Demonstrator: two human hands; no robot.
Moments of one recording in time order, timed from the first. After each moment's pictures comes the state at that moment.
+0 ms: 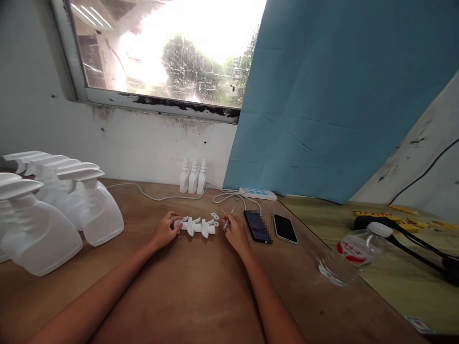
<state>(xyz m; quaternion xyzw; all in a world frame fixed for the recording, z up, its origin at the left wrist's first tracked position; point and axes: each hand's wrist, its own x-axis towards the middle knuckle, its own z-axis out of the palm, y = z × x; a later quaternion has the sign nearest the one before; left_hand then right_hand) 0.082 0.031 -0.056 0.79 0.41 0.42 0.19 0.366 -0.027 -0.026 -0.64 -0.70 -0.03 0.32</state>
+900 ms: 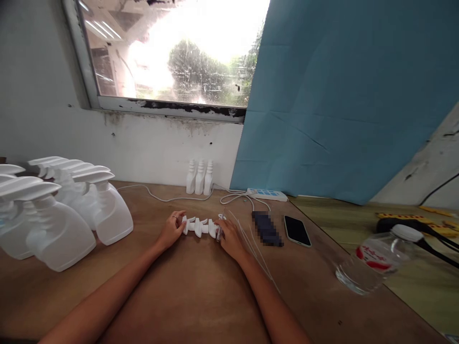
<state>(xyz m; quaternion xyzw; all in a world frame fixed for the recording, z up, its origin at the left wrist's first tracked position) 0.082 0.029 -0.049 0.76 0.41 0.47 0.19 0.333 -0.025 -0.043 -0.49 -0.78 0.03 0.38</state>
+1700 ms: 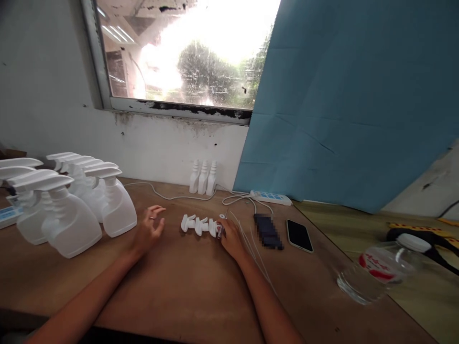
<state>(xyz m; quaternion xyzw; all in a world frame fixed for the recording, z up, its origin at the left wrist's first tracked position) 0.019 -0.017 -0.021 0.74 0.44 0.50 -0.01 0.339 -0.019 -0.049 -0.48 -0.78 0.02 0.40</state>
